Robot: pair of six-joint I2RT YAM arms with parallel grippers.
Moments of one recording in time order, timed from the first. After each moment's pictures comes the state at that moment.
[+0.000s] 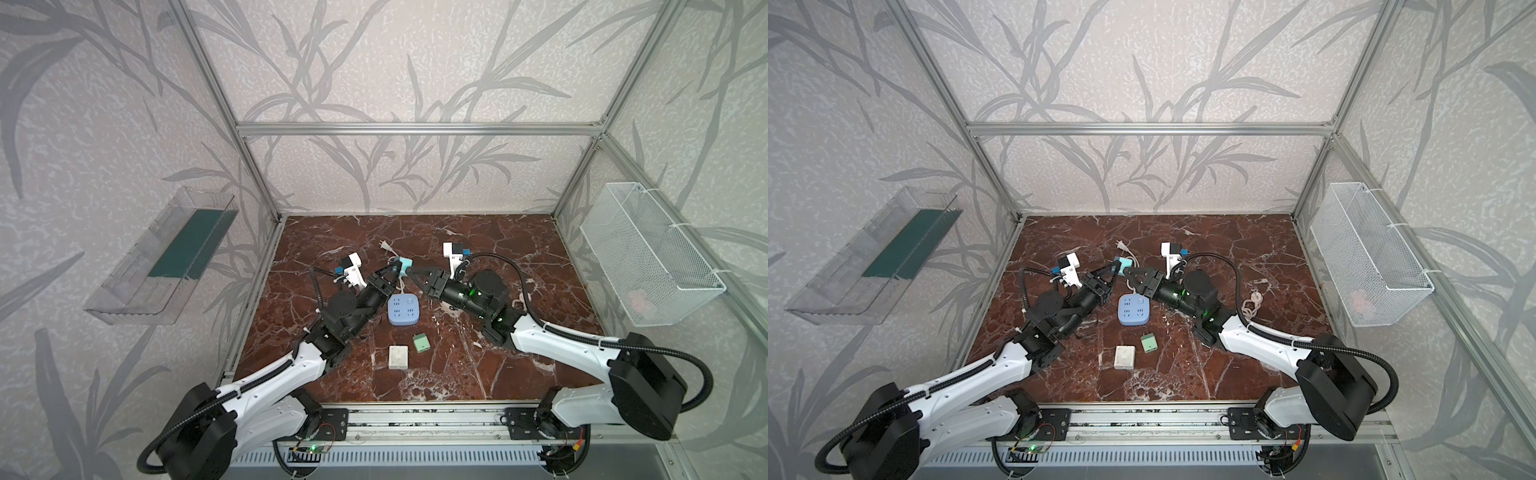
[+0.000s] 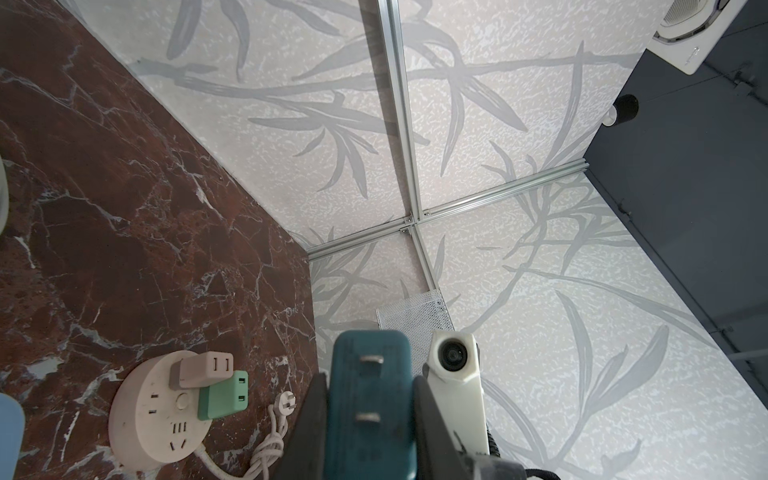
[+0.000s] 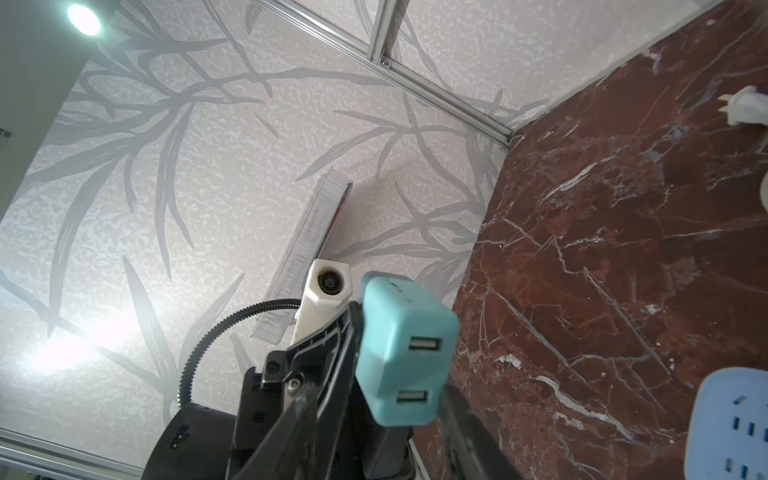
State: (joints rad) left arm -0.68 1.06 0.50 0.68 -0.08 -1.30; right arm 0.78 1.38 0.74 0.73 -0.29 1.16
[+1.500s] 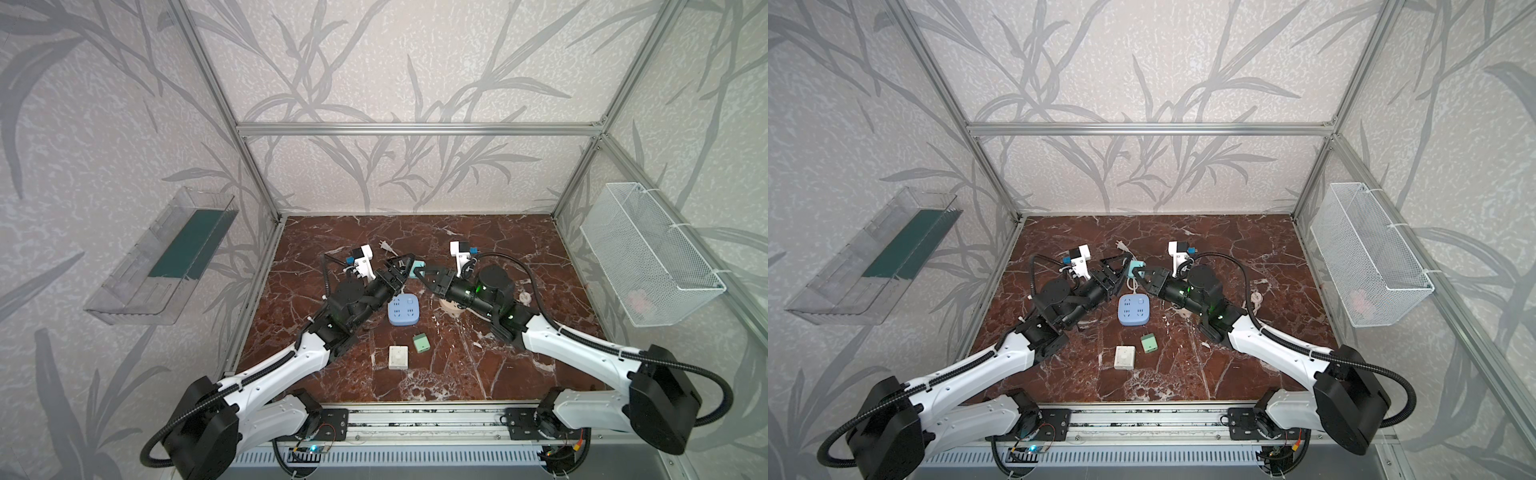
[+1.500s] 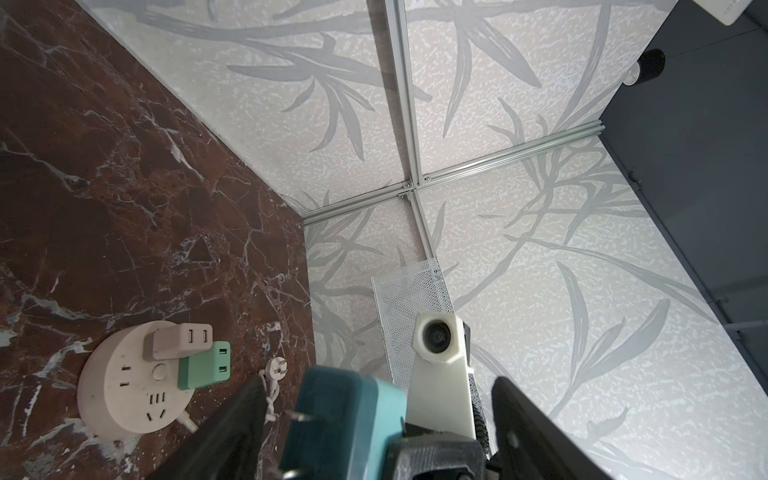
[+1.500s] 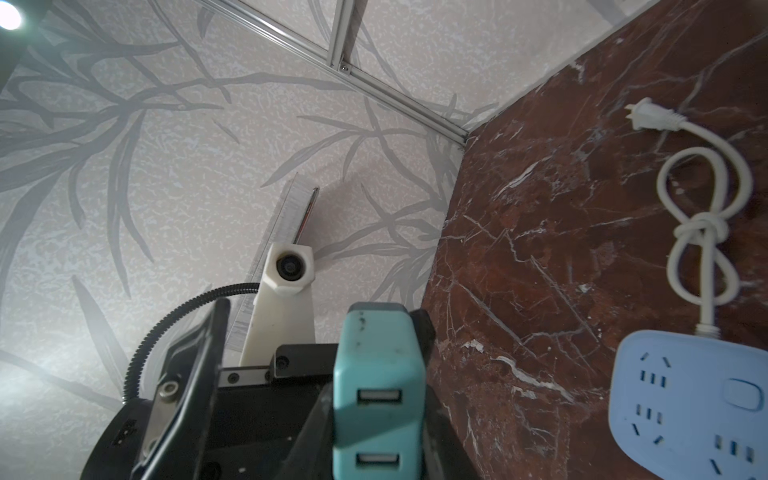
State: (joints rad) left arm -0.65 1.09 0.64 0.50 0.04 -1.27; right arm 0.74 1.26 0.76 0.43 -0.26 1.10
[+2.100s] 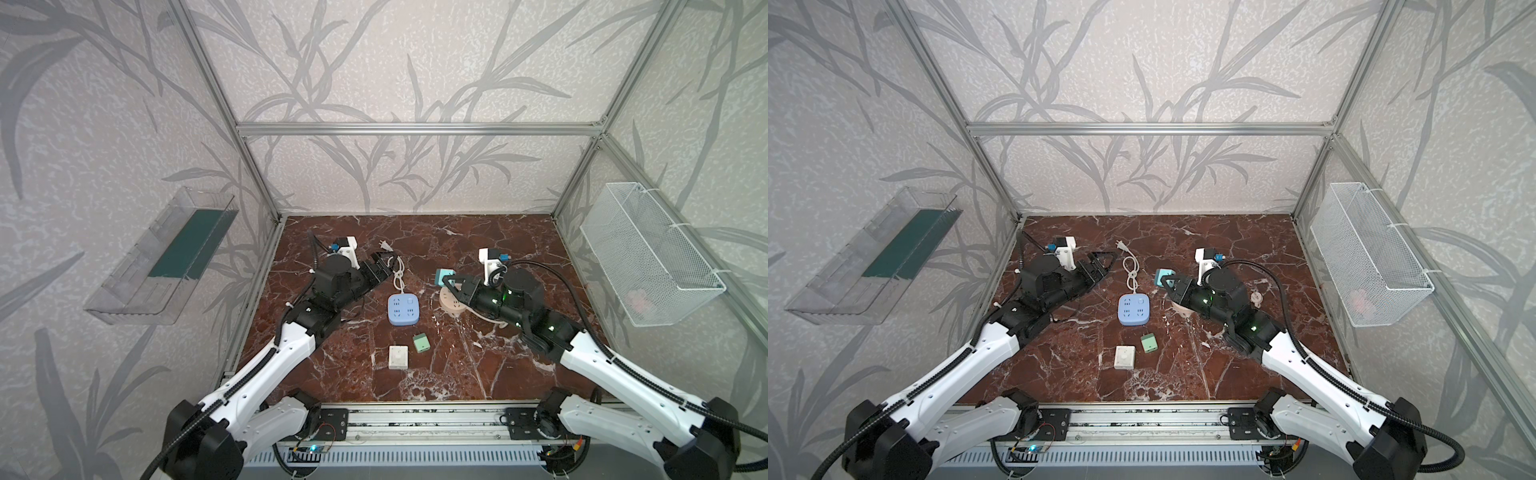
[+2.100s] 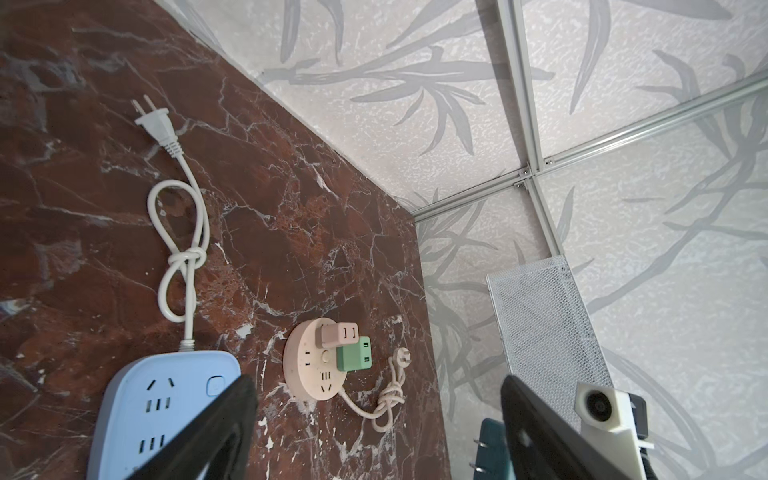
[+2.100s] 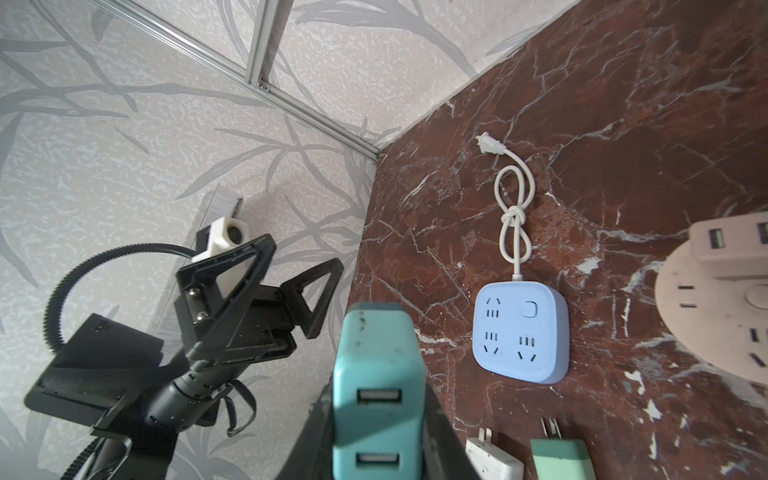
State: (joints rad) left arm -0.47 1.04 0.82 -0.05 0.15 -0.97; right arm 0.70 0.98 0.79 -0.09 -0.13 1.00
